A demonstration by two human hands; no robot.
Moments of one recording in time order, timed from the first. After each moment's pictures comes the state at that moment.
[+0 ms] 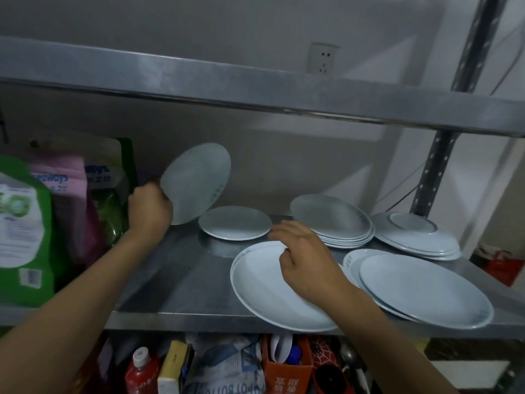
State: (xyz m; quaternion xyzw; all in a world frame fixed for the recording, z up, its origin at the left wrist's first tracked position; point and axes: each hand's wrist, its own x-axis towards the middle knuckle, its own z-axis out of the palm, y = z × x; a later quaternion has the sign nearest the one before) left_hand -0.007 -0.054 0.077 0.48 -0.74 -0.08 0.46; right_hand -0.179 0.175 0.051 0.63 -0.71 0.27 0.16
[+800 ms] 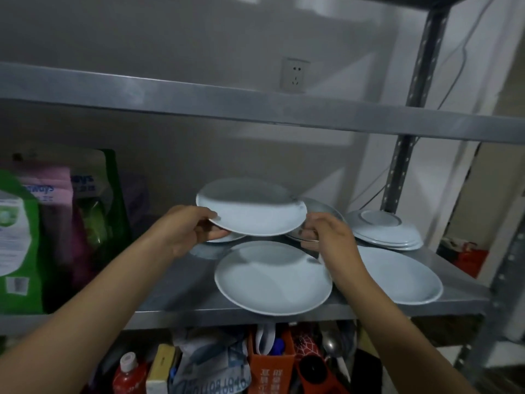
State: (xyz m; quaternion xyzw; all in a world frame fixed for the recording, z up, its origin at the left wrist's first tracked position) left_hand -0.031 0.037 0.101 0.26 -0.51 -0.75 0.33; right_hand -0.199 0.218 0.079 0.30 -0.65 0.69 -0.12
